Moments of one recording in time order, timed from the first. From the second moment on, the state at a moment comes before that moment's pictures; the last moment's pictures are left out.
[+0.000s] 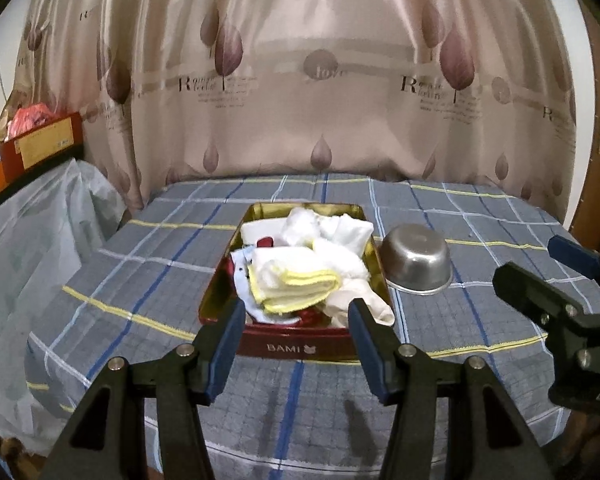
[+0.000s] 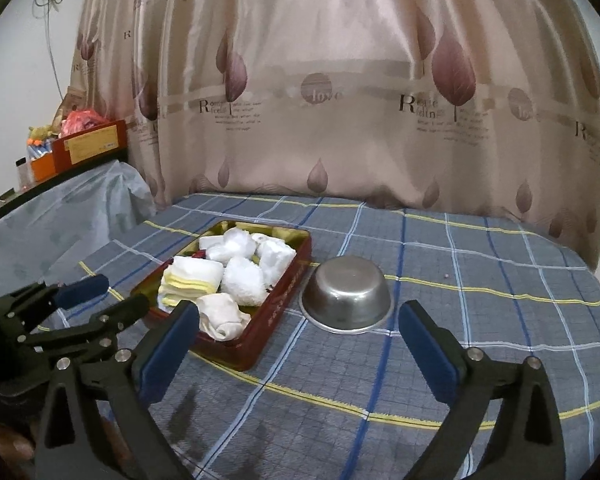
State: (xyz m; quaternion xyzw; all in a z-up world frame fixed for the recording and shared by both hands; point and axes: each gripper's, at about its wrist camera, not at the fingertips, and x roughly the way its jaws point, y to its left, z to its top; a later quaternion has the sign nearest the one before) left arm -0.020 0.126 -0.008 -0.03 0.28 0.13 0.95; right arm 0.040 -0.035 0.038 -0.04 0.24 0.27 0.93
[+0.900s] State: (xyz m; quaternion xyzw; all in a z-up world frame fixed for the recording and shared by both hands) left arm -0.024 0.125 -0.003 -0.03 0.26 0.12 0.96; right arm 0.024 -0.028 0.044 -0.05 0.23 0.27 0.93
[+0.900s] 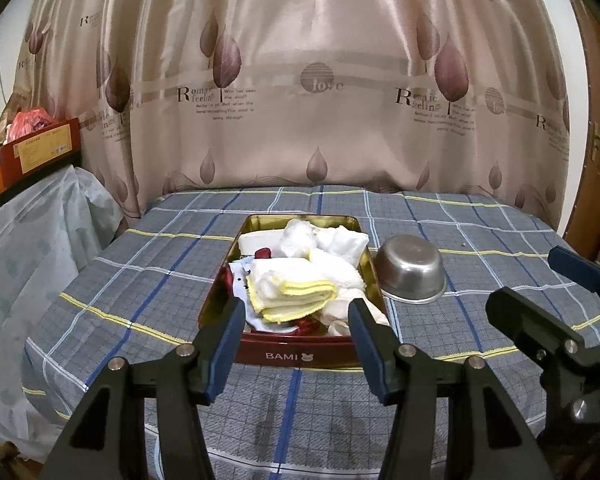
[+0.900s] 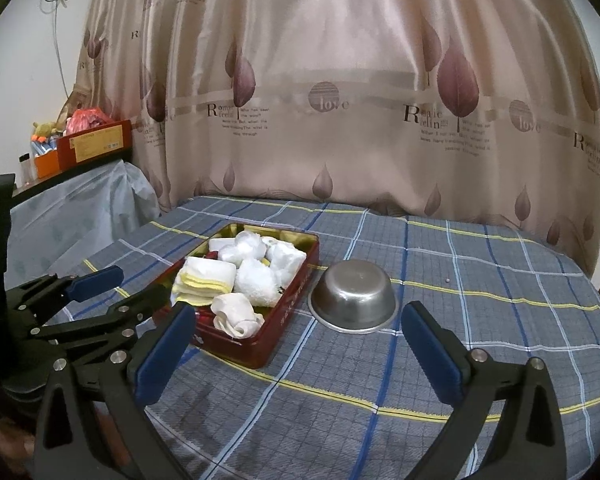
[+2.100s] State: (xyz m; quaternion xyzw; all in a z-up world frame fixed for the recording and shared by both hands) left arm -0.030 0.144 0.003 -0.06 0.26 0.16 0.95; right arm 0.030 -0.006 0.056 -0.07 0.20 0.26 0.94
